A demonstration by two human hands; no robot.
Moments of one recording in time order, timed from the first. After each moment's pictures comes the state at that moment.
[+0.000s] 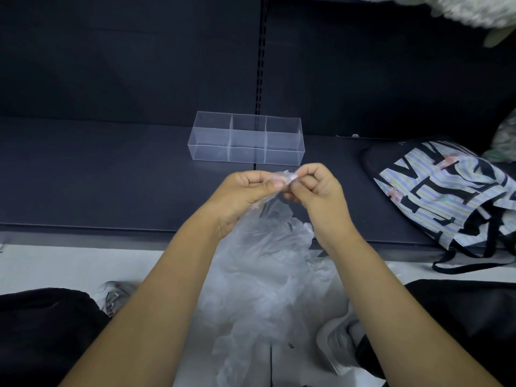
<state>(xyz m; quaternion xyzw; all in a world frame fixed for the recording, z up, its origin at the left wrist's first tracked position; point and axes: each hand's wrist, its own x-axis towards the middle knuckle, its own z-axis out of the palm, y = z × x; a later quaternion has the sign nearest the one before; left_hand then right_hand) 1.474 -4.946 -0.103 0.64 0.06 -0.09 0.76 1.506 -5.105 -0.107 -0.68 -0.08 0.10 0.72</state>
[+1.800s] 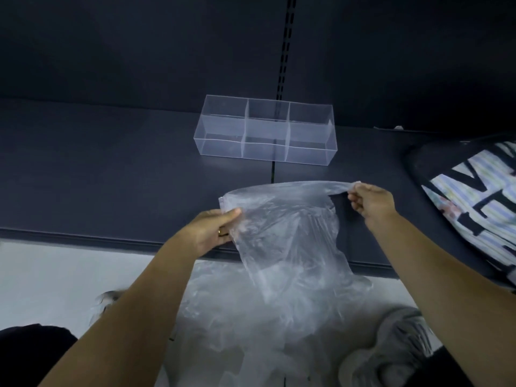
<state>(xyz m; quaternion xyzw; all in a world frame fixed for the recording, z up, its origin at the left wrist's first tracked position) 1.516 -4.852 -0.253 0.54 0.35 -0.18 0.74 1.679 -5.146 -0.261 -0.72 0.25 0.11 0.63</state>
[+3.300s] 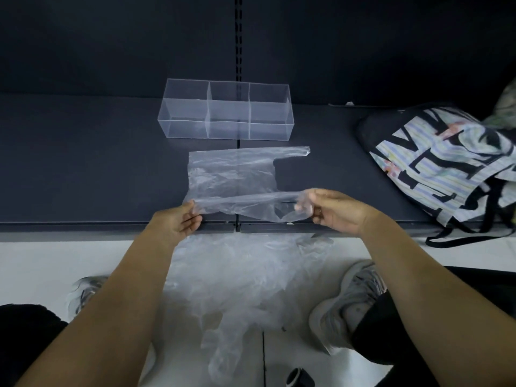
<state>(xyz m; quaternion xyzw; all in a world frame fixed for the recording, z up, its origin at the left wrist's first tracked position) 1.482 -4.876 -0.245 0.48 0.50 -0.09 0.72 1.580 -5.193 -0.220 -0.62 0.02 0.45 0.64</state>
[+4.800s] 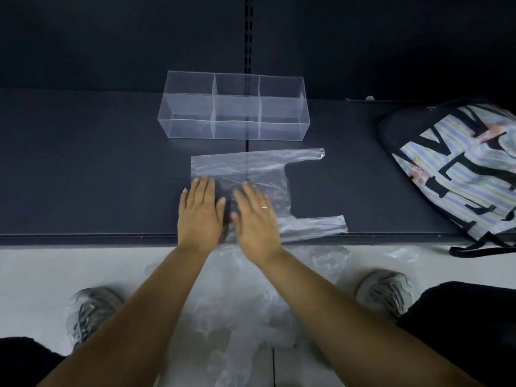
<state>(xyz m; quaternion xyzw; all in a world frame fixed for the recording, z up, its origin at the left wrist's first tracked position) 1.504 -4.897 -0.277 0.98 0.15 -0.01 0.16 1.529 -5.025 -0.285 -0.94 -0.22 0.07 0.24</state>
